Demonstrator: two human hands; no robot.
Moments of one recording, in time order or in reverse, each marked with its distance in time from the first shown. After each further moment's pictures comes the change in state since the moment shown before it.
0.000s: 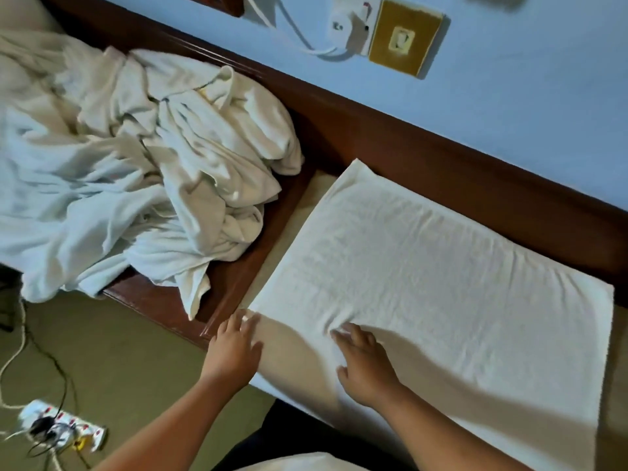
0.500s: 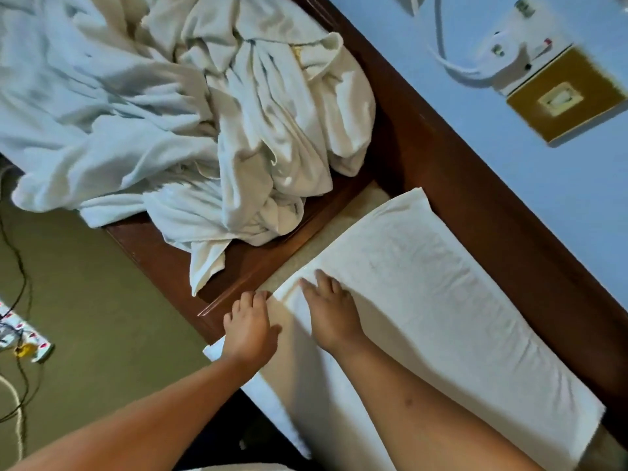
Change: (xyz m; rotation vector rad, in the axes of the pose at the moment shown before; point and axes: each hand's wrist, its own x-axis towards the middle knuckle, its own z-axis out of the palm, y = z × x) left_hand 0.045 0.020 0.004 -0.318 0.111 -0.249; right_hand 0.141 -0.084 -0.065 -0.426 0.028 -0.227
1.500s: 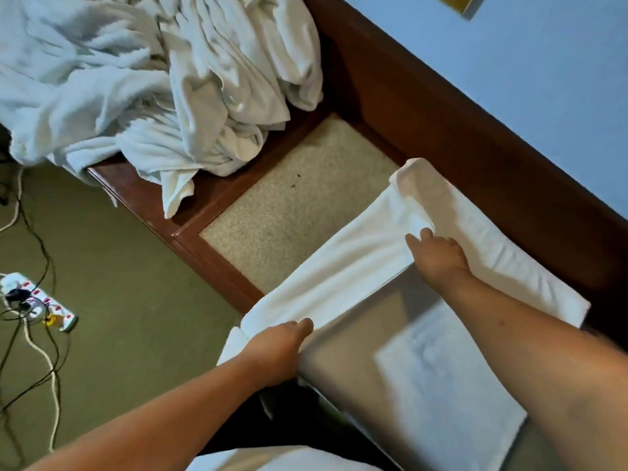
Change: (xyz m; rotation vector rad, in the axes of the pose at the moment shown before) left_hand -0.163 0.056 0.094 0.160 -0.439 0.417; right_hand -0.150 0.225 0.027 -0.448 -0.037 0.206
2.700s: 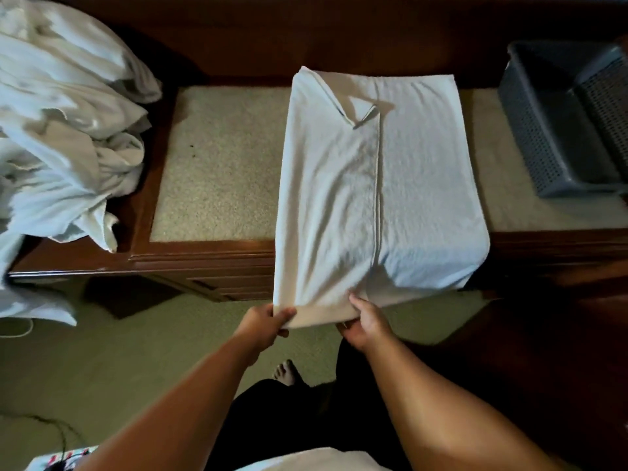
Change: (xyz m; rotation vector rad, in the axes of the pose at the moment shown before) left_hand -0.081 -0.089 0.069 -0.419 -0.111 -0.174; right_hand -0.244 -0.366 0.086 -2.575 -0.021 -1.191
